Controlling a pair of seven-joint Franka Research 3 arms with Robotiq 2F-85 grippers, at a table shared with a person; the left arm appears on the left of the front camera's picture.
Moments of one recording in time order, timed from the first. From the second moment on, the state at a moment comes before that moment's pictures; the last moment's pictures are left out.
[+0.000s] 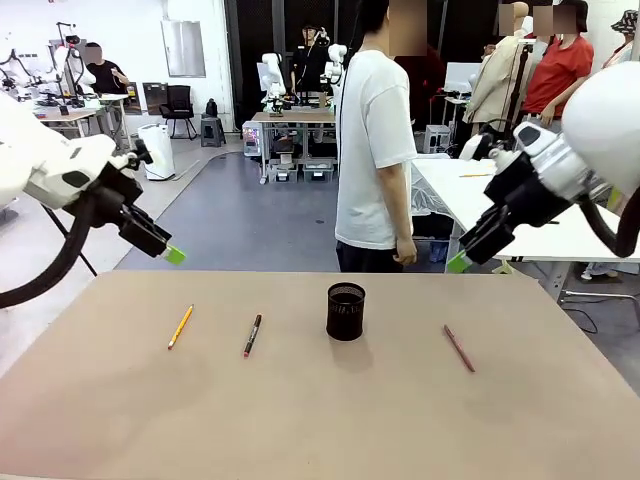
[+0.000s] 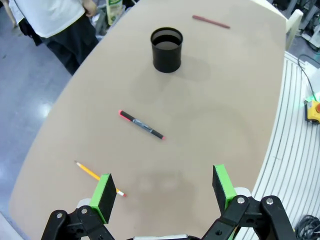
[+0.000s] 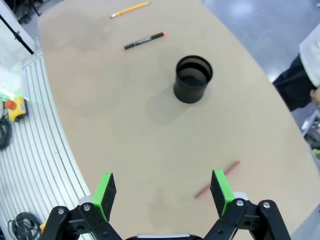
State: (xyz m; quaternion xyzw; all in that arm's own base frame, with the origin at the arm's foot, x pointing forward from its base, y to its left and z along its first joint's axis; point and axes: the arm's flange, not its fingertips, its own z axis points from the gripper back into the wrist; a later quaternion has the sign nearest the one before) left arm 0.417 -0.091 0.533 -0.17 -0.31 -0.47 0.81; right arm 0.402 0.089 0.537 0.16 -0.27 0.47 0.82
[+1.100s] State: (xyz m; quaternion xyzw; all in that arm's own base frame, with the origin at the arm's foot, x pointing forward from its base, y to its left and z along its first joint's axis) left arm 0.443 -0.045 0.579 -0.16 -0.33 -0.44 0.82; right arm 0.422 0.028 0.557 0.18 -0.28 0.45 0.83
